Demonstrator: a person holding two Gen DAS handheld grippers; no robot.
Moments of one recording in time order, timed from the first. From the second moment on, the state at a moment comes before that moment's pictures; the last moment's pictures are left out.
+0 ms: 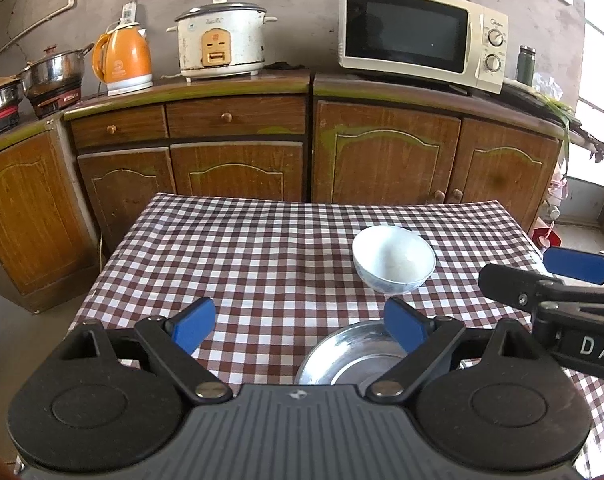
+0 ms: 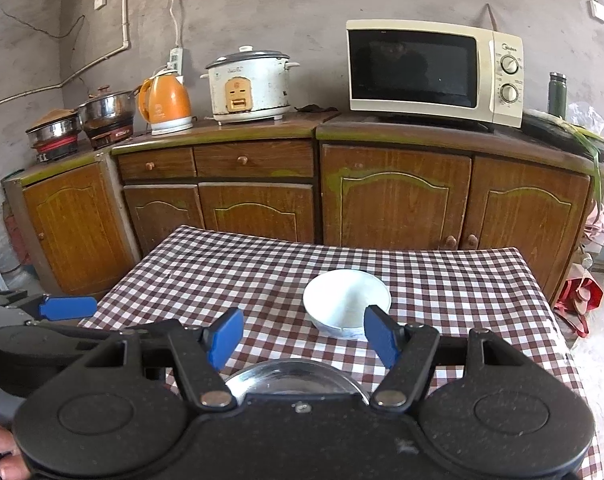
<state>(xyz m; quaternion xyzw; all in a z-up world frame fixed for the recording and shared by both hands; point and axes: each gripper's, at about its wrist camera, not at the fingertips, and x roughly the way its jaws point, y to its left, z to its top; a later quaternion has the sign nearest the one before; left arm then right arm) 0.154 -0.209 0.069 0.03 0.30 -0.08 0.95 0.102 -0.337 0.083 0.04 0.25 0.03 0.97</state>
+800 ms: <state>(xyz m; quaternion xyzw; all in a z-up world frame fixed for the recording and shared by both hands) 0.184 -0.241 0.063 0.05 0.30 -0.10 0.95 0.129 -0.375 0.071 0.05 0.25 0.00 0.97</state>
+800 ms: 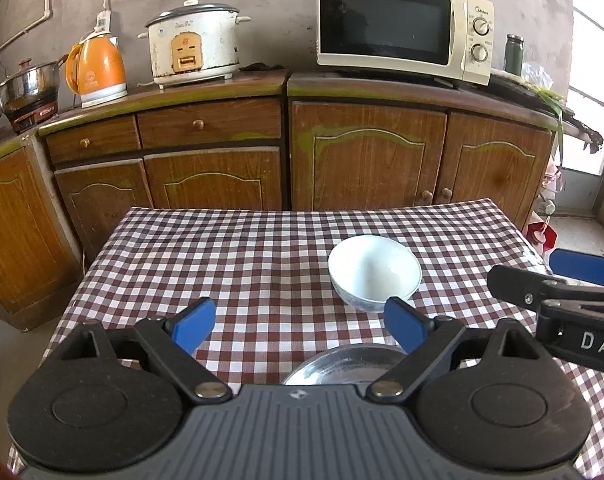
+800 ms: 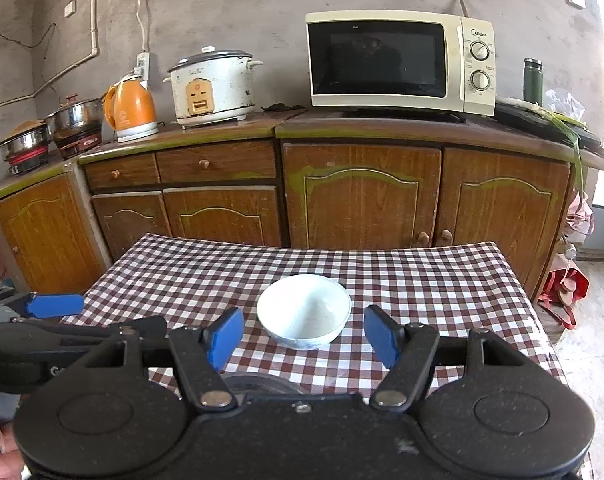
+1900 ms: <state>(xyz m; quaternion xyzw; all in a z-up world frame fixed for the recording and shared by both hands) 0.243 -0.259 0.040 0.06 0.31 -0.09 0.94 0.193 -0.401 0.050 0.05 0.26 -0.02 0.96</state>
